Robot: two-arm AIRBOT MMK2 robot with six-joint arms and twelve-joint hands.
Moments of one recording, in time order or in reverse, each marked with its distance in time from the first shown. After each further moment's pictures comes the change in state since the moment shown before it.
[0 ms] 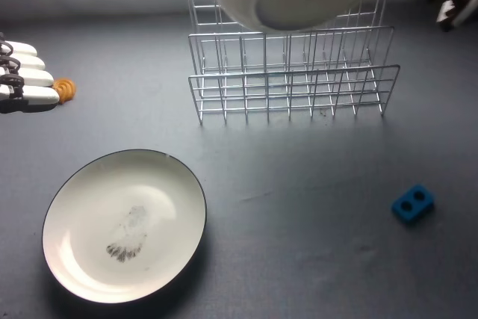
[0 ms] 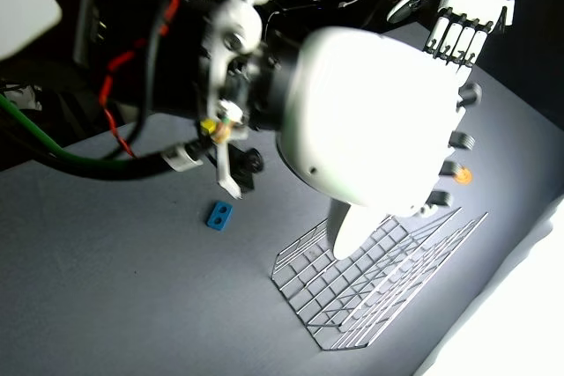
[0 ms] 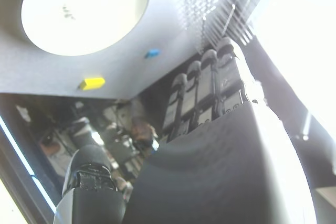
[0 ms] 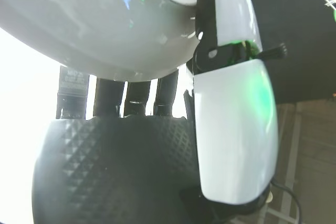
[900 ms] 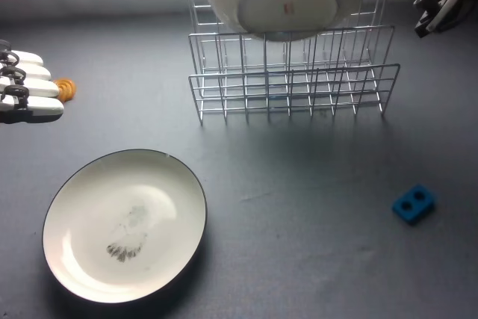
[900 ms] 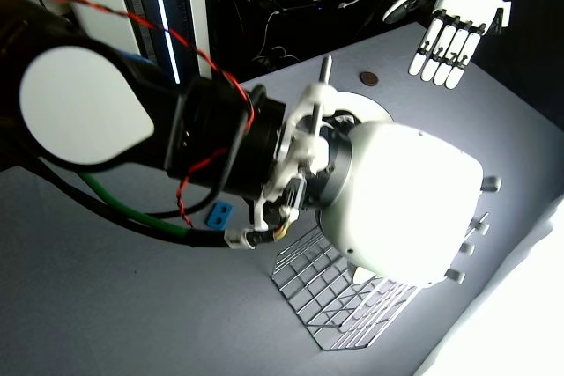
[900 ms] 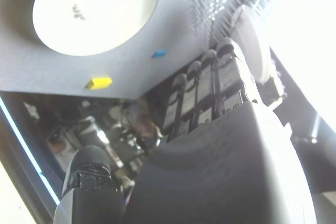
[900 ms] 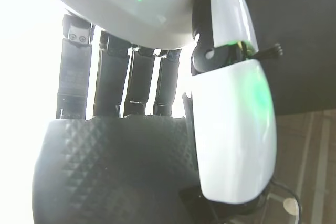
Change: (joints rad) left arm -0.002 -0.001 -0.012 0.024 0.001 0.001; right arm -0.090 -0.133 0.200 0.097 0.015 -0.025
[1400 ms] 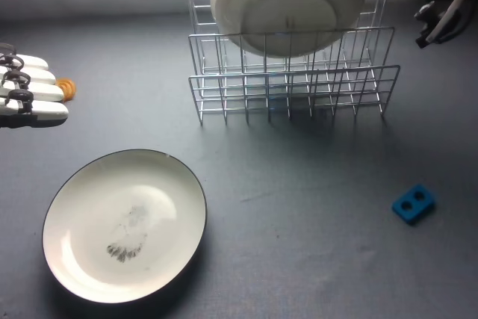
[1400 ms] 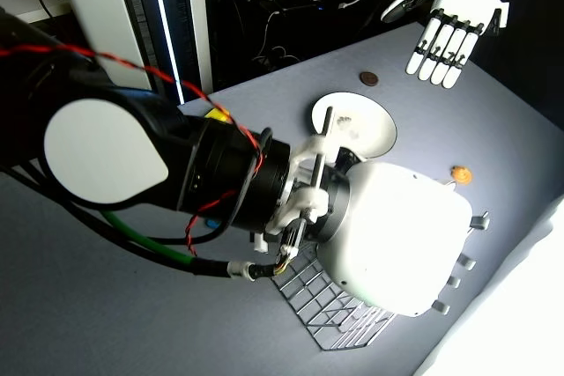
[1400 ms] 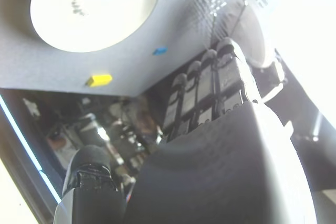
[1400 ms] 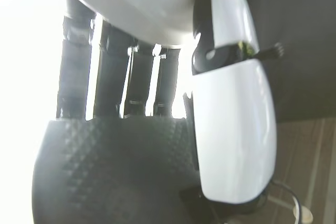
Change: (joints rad) left arm -0.001 0.000 -0.008 0.003 -0.004 0.000; right arm -0.063 -0.047 0.076 0.026 0.022 -0.005
